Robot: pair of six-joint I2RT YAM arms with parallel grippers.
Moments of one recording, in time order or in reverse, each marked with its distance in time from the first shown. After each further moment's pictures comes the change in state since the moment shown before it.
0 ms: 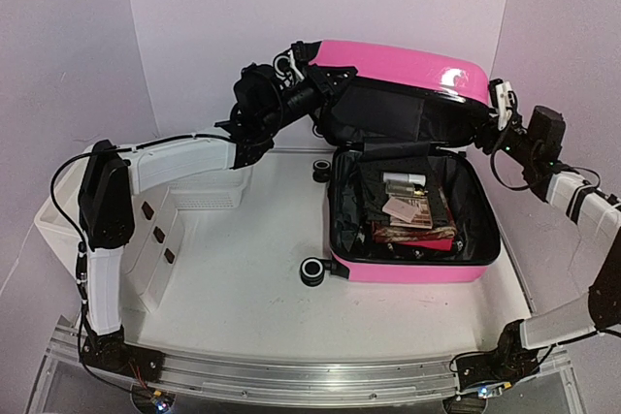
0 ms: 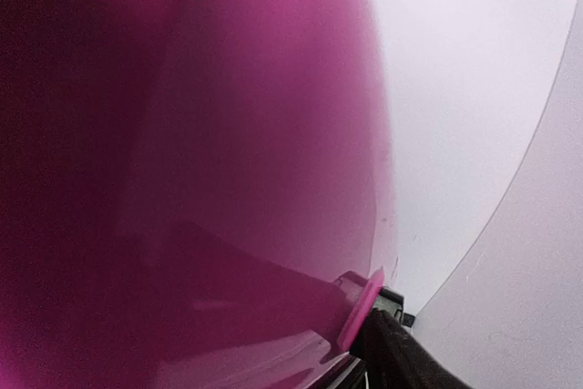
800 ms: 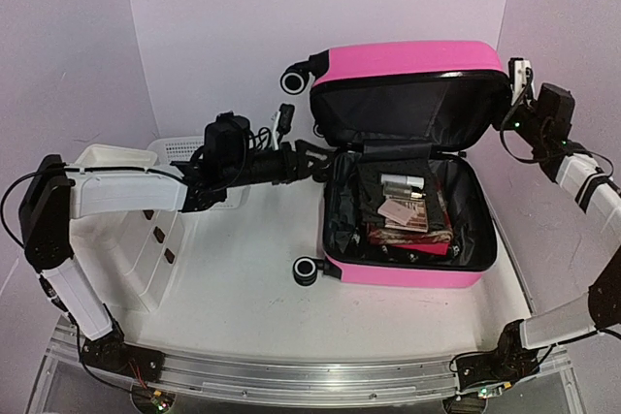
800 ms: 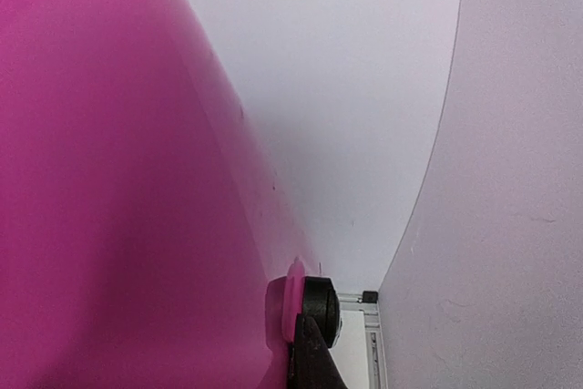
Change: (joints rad) left arm -0.018 -0.352 -0.608 -0.172 0.137 0.360; right arm 0.001 0.008 0.179 -0.172 0.231 0.172
